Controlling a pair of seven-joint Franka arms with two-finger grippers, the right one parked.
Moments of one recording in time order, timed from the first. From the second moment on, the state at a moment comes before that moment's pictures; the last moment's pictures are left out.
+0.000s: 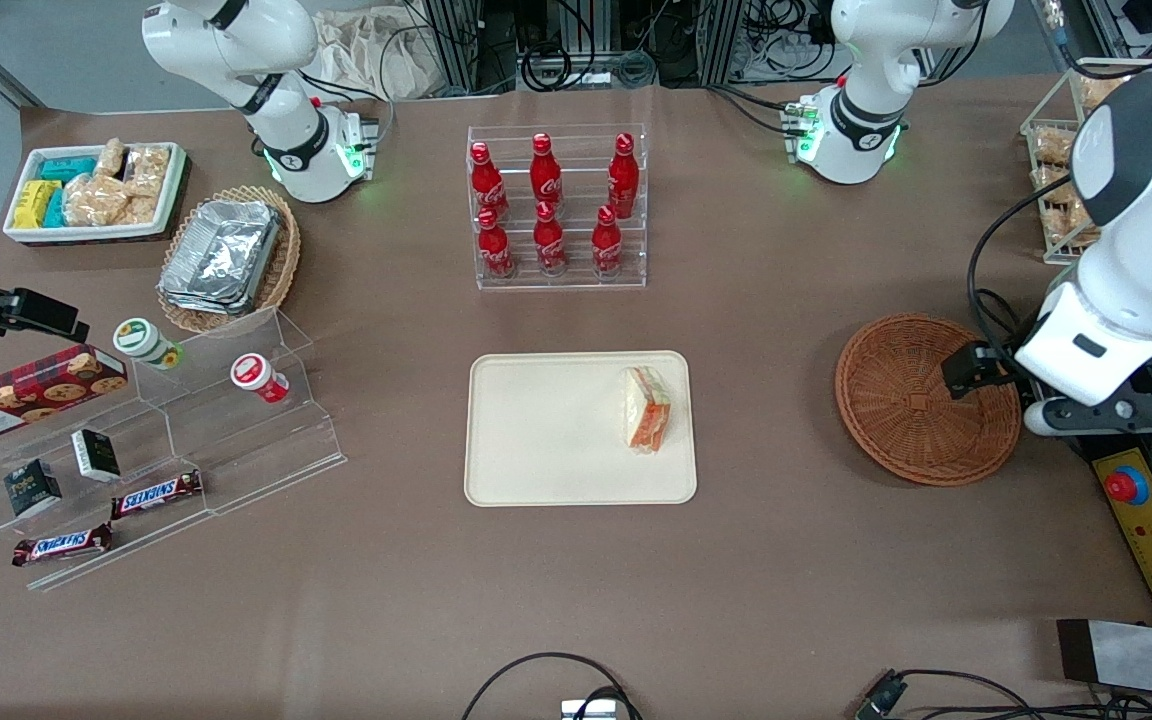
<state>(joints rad) -0.03 0.18 -0.13 -1.48 0.09 1.69 -0.18</state>
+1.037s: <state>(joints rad) -0.05 -0.01 -0.02 -1.50 -0.03 1.44 -0.11</state>
